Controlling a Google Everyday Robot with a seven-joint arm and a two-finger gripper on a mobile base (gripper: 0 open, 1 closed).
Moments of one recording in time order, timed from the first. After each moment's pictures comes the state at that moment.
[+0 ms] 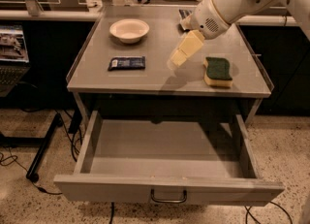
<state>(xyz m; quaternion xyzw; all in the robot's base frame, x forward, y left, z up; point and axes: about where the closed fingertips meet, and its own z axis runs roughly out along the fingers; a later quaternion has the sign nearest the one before) 0.637 -0.070 0.926 -0.57 0.73 0.18 0.32</state>
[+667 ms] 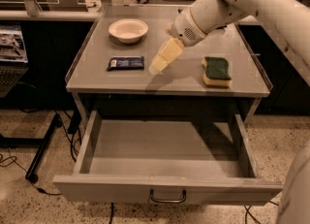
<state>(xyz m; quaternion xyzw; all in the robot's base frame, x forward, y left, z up) 0.658 -0.020 0.896 -0.58 0.72 0.21 0.32</state>
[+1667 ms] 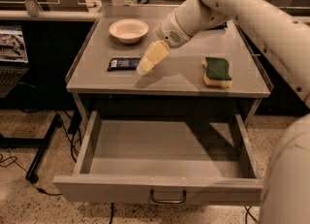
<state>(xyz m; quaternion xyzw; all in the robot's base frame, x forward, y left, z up) 0.678 0.010 0.883 -0.58 0.71 0.21 0.33</state>
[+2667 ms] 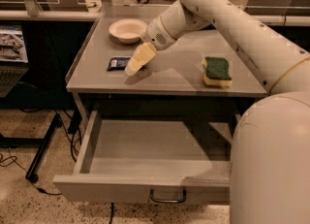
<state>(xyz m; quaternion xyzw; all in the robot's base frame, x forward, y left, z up) 0.698 0.053 0.858 -0.59 0.70 0.25 0.31</state>
